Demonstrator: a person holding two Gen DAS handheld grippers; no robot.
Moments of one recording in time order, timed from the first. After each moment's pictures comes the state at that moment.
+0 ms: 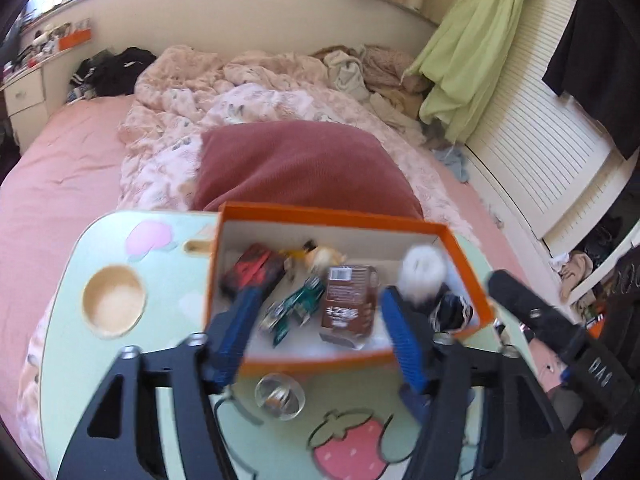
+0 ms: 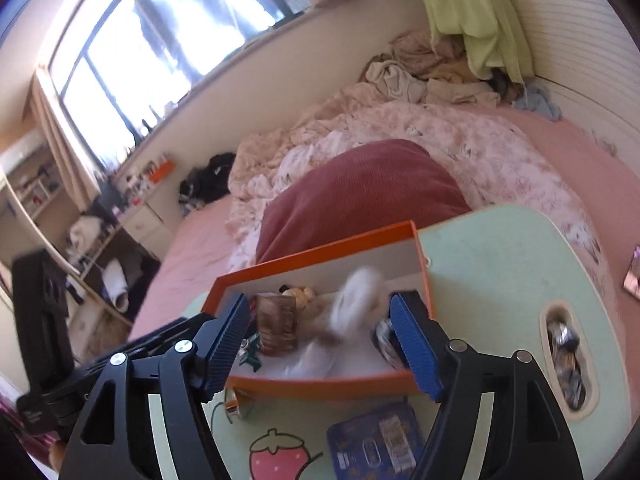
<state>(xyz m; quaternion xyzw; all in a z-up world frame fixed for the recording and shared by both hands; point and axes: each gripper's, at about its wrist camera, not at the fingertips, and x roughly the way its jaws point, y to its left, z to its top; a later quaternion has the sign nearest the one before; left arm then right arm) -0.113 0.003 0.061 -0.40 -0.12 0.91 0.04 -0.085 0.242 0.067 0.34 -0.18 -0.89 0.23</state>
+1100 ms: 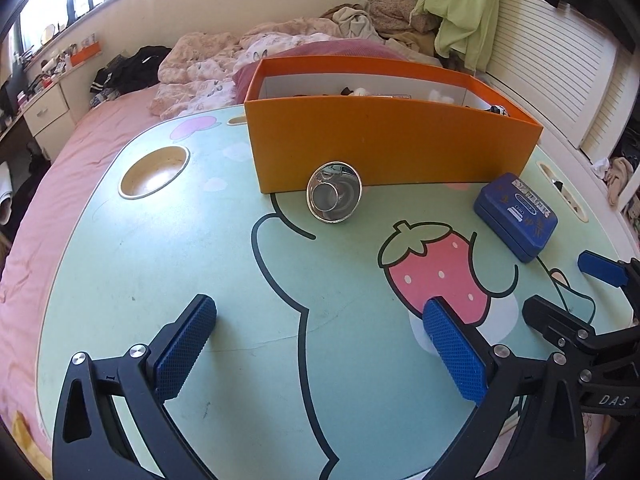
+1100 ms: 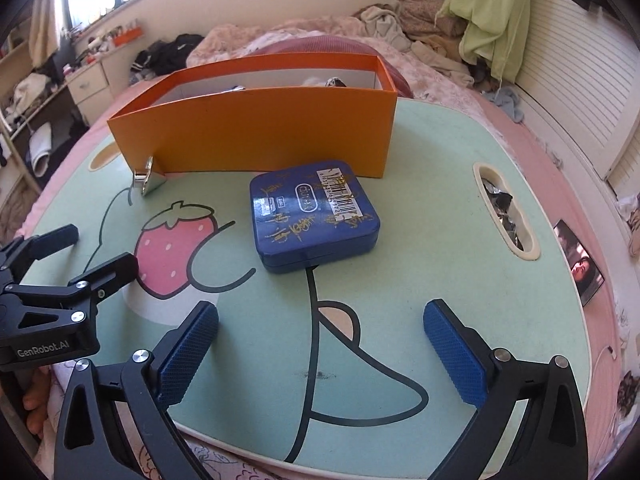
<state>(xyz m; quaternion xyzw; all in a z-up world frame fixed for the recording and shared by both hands) -0.019 0.018 -0.026 -0.45 -0.02 0.89 -0.01 0.004 0.223 -0.018 0.45 0.07 -0.88 0.14</state>
